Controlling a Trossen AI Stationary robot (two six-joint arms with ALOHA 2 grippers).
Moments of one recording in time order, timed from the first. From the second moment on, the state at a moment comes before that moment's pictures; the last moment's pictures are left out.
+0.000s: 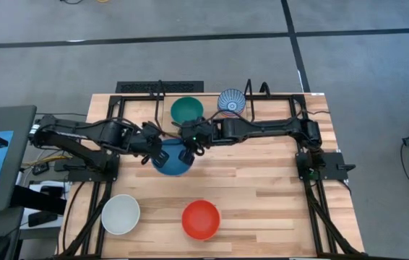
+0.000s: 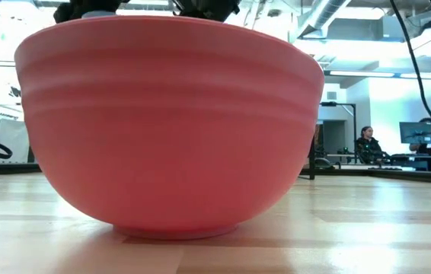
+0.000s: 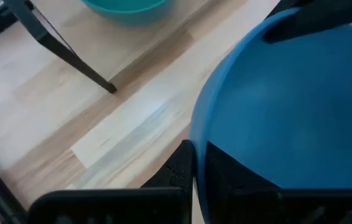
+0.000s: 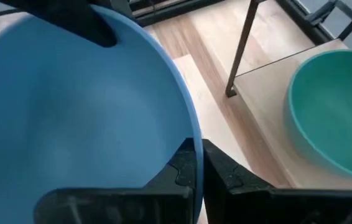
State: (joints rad) left arm -0.16 1.26 1.29 -1.14 -0.43 -0.91; right arm 0.00 2.02 1.89 -0.63 0.21 0.31
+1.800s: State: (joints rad) left arm -0.17 1.16 1.40 -1.53 -0.45 -1.01; right arm -0.46 2.04 1.89 -0.58 -0.04 0.27
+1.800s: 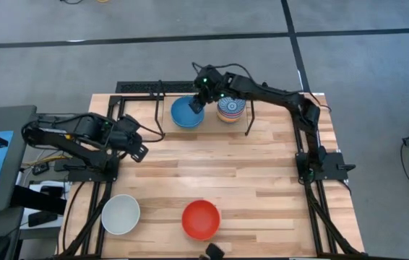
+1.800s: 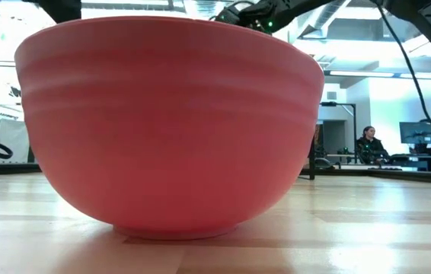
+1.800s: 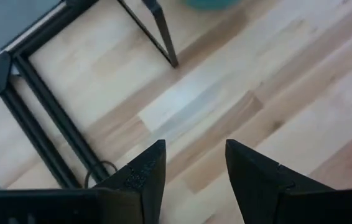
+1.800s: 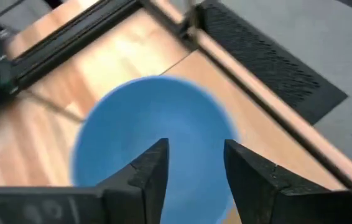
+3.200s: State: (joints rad) left arm -0.77 1.10 0.67 -0.89 0.09 -1.29; right arm 0.14 1.99 1.63 -0.70 0.00 0.53
